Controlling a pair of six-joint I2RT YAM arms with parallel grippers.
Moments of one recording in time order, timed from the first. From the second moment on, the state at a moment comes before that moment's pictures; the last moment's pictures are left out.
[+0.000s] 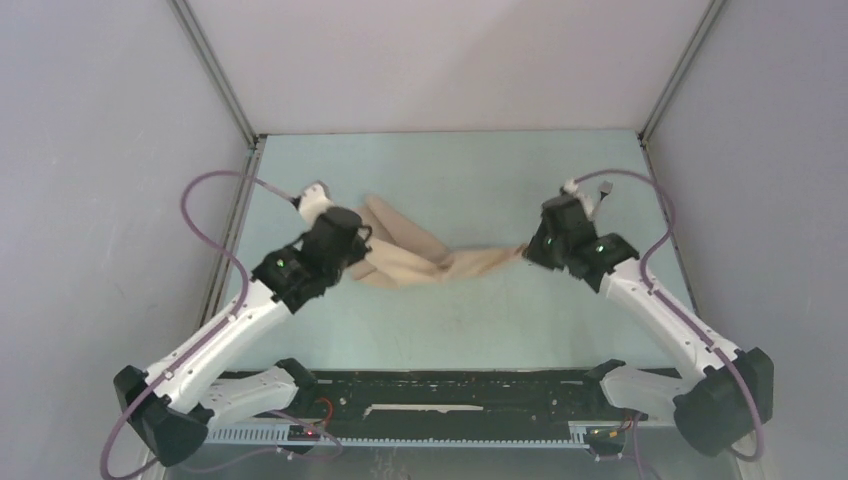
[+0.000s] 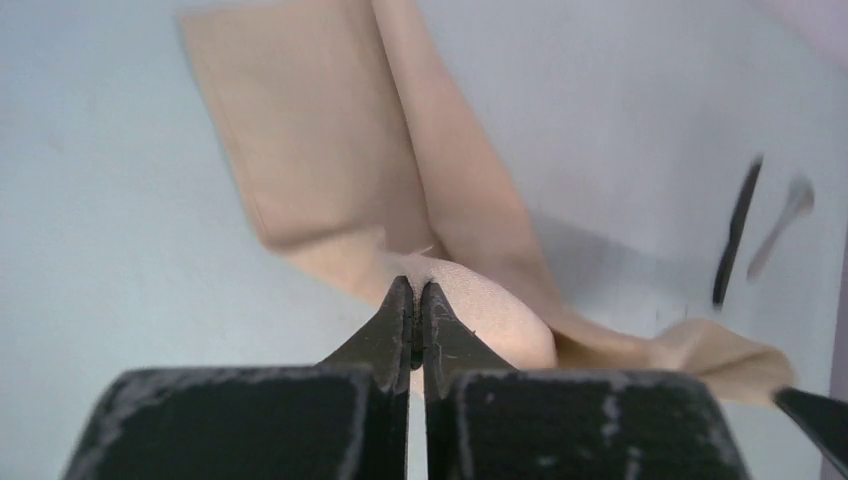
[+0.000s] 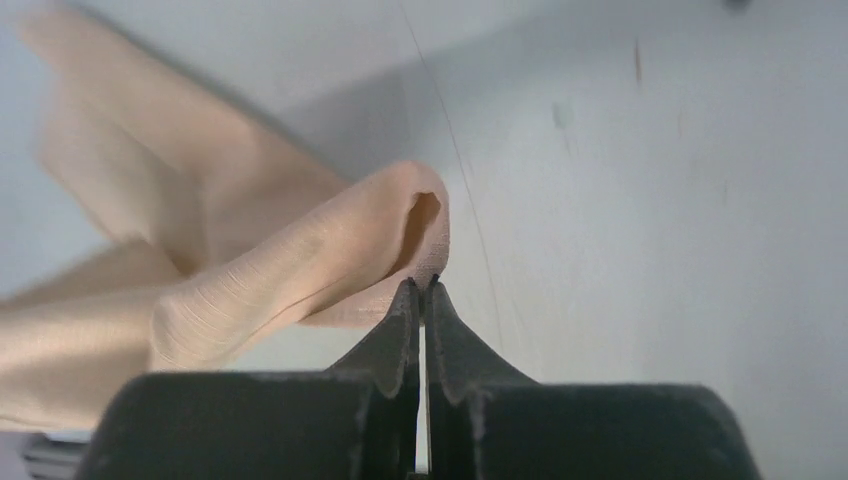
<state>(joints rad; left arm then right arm) -0.76 0.98 0.93 -0.68 -0.54 -0.95 0.55 1.12 0.88 -0.70 0.20 0.84</state>
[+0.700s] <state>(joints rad) -0.20 1.63 2.32 -0.48 -0.41 -0.36 0.23 1.76 2.25 -0.50 -0.21 0.28</state>
